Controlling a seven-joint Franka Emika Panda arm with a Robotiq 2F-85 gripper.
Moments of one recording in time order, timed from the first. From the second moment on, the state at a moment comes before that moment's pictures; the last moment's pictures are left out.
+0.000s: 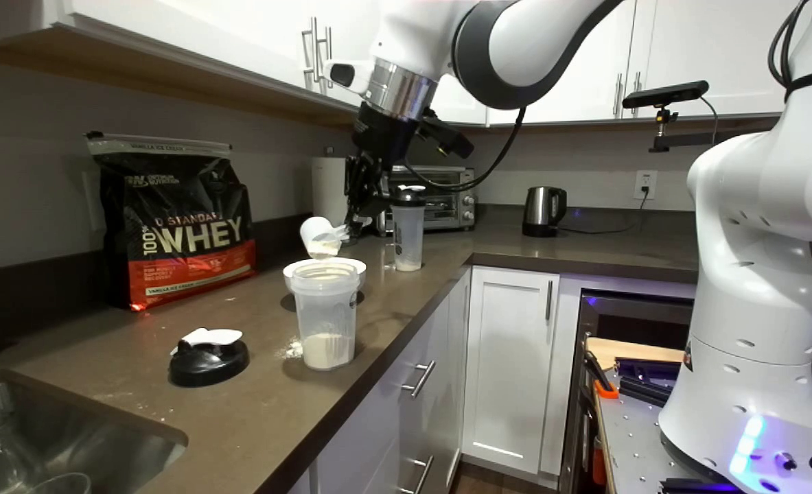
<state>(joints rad) 0.12 -0.35 0.07 -2.60 -0.33 2.64 -0.42</state>
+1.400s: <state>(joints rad) 0.11 -0.35 0.09 -2.62 -0.41 2.69 -0.36</state>
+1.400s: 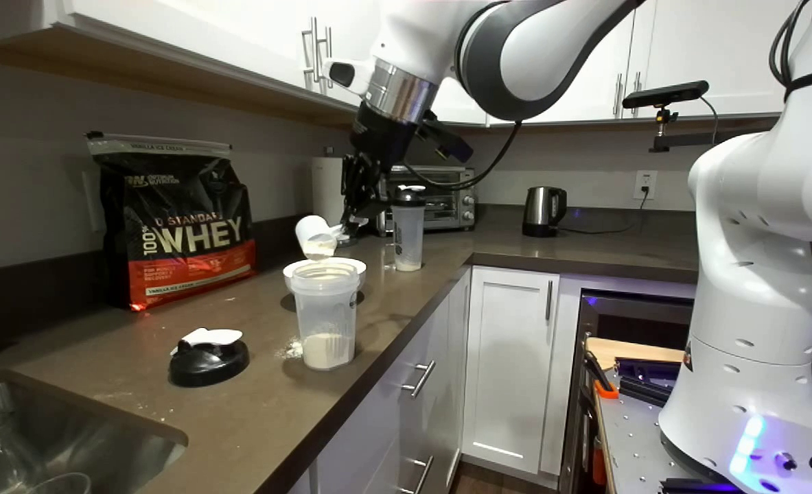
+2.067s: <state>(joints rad) 0.11 -0.36 0.09 -2.63 -0.41 2.69 -0.36</state>
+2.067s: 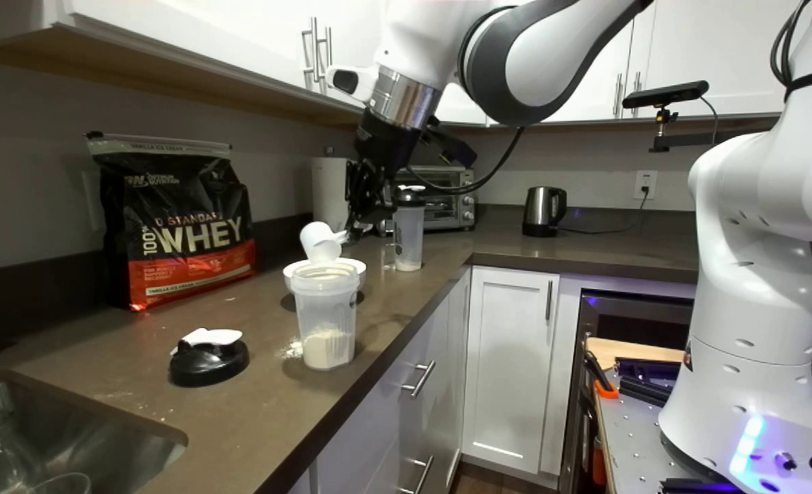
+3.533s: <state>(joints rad) -0.01 -0.20 0.03 -2.45 -0.42 2.66 -0.32</state>
